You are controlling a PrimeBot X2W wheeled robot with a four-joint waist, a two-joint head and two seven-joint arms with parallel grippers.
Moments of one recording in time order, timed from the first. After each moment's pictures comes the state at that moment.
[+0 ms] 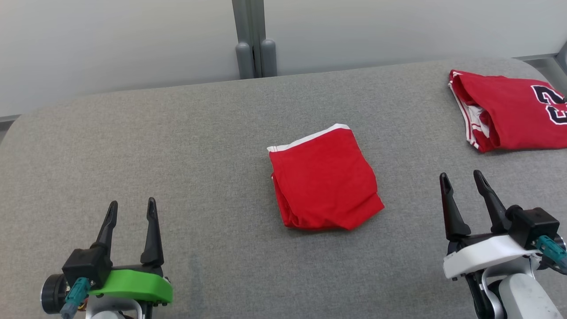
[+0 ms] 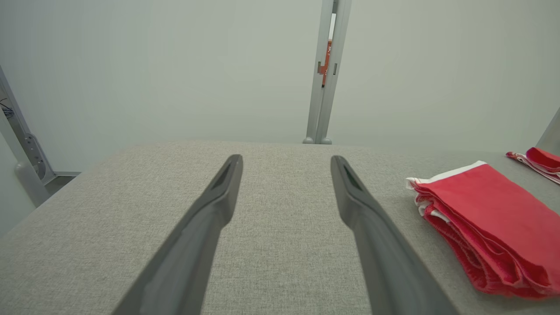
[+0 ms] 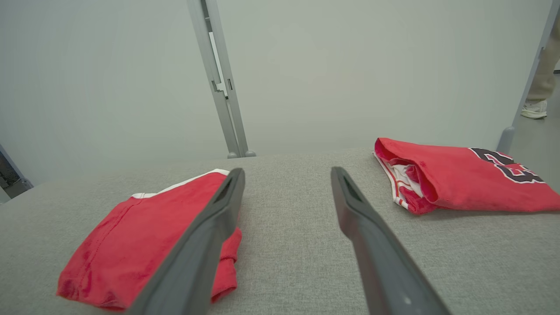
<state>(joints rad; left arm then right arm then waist) -0.07 0.05 0.03 0.23 -0.18 -0.11 -0.26 -0.10 -0.18 0.06 0.19 0.29 0.13 -0.26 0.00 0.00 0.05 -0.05</state>
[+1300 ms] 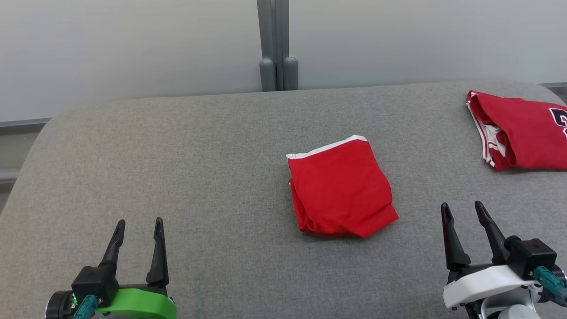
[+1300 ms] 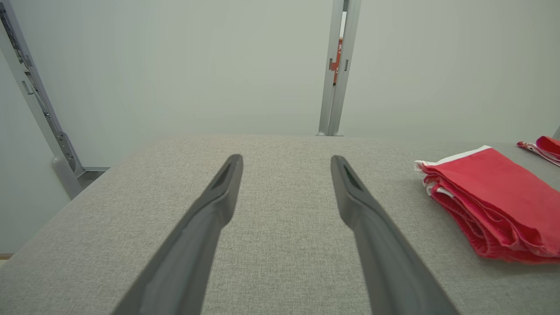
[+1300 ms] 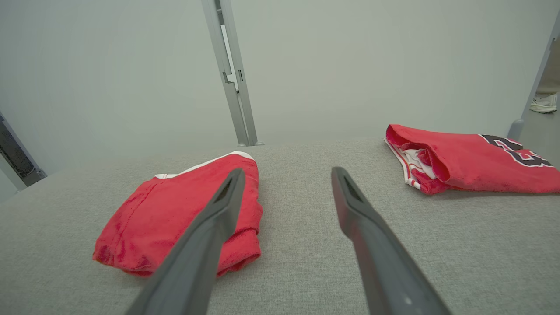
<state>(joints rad) 0.00 0.05 0.02 0.21 -0.14 -0.12 -0.26 0.02 -0.12 0.01 0.15 0.24 0.13 -0.26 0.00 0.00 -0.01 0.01</state>
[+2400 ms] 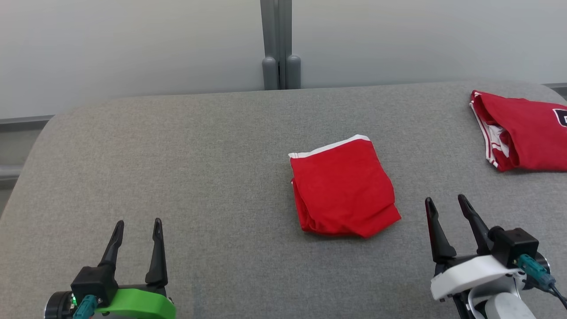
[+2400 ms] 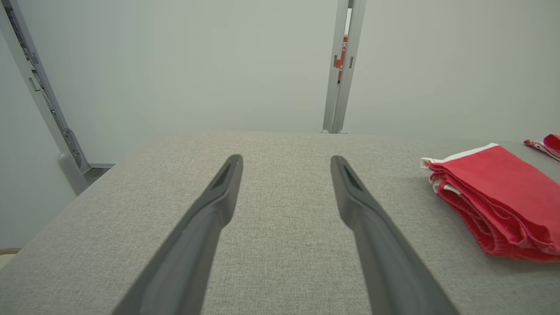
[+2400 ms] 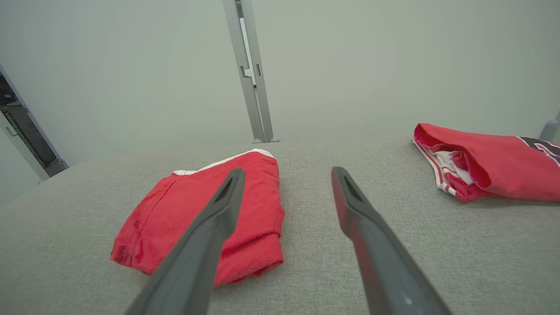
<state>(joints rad) 0.00 0.05 0.03 0.22 -0.14 -0.12 -0.26 -0.02 -0.12 0.06 0.20 0.25 0.13 -0.26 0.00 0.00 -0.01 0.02</state>
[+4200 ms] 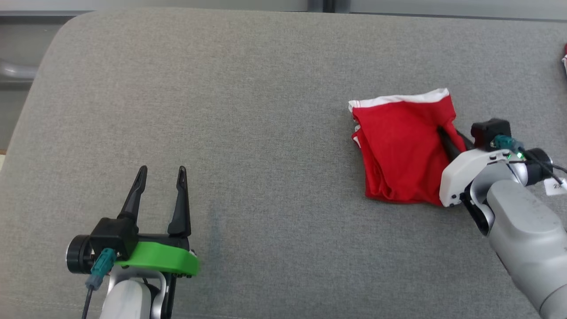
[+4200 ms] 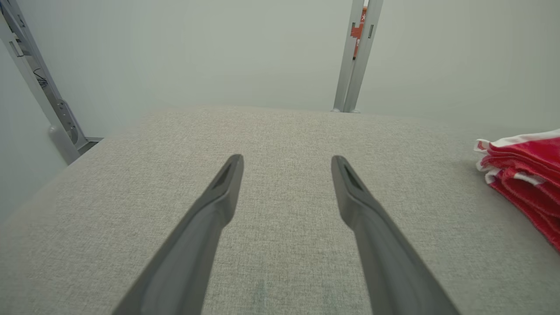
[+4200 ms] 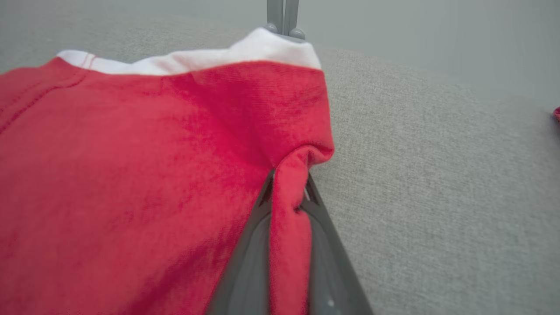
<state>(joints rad) -0.16 0.05 -0.10 0.21 -0.19 -0.08 -0.26 -0.72 -0.30 0.45 0.99 0.41 0.13 -0.25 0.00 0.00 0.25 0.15</state>
